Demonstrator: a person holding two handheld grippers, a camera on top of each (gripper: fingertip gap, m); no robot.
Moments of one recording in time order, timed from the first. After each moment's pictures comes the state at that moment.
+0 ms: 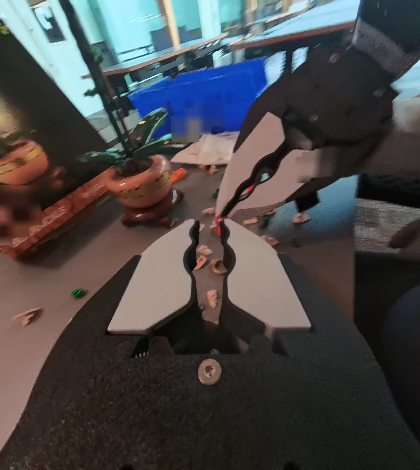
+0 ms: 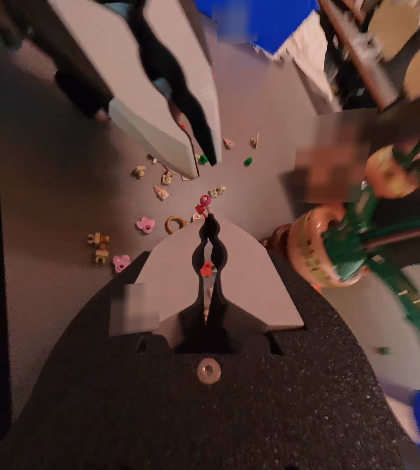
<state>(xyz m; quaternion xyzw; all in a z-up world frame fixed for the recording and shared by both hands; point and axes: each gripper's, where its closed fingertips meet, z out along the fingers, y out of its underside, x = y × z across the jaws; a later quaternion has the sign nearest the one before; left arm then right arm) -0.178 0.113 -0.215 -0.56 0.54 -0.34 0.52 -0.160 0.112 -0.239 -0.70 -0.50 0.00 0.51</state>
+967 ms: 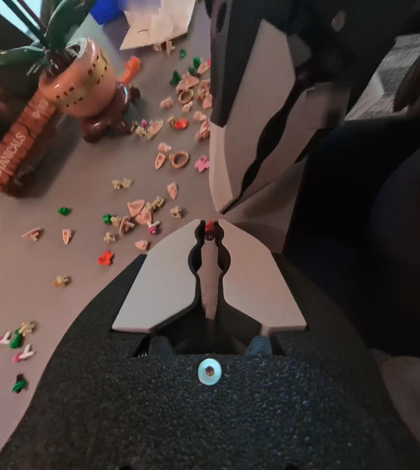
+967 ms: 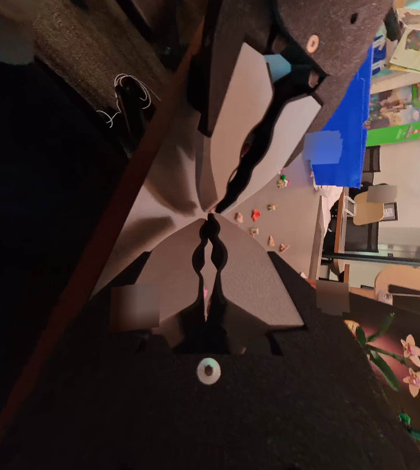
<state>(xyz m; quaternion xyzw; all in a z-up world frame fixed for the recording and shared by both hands) -0.242 0.070 -0.270 -0.58 0.66 -0.19 0.43 -0.248 0.066 -0.270 -0.47 -0.74 -0.10 0.48</state>
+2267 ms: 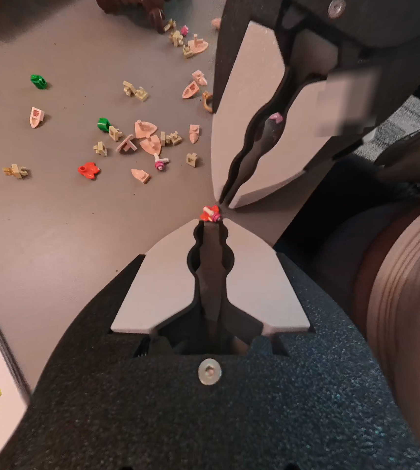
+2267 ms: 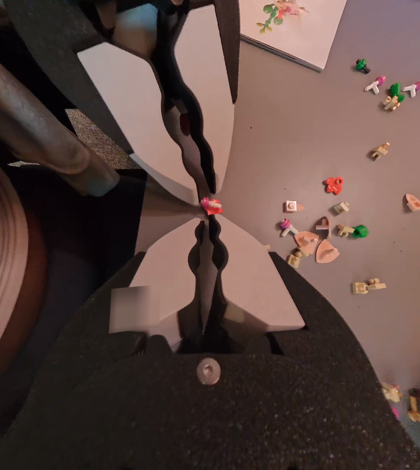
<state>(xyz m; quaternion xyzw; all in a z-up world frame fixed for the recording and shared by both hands) -0.270 0.073 -0.281 -0.77 0.51 -0.22 0.32 -0.260 0.071 -0.282 -0.71 -0.60 0.21 0.31</state>
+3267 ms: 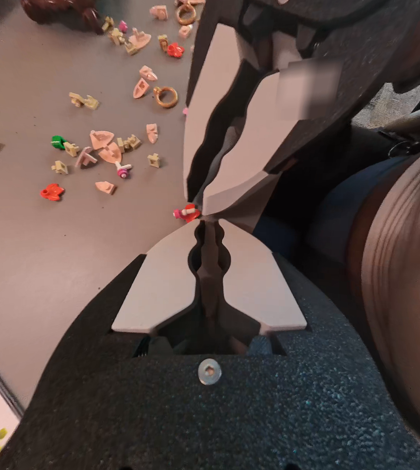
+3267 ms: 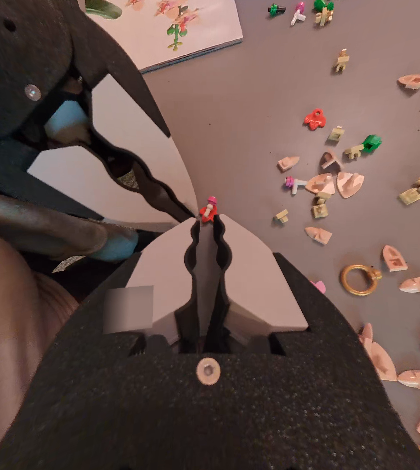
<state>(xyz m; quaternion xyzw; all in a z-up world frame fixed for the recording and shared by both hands) -0.268 0.055 -0.286 -0.71 0.59 -0.22 0.30 -0.264 0.068 -0.281 -0.84 -0.35 0.26 0.32</state>
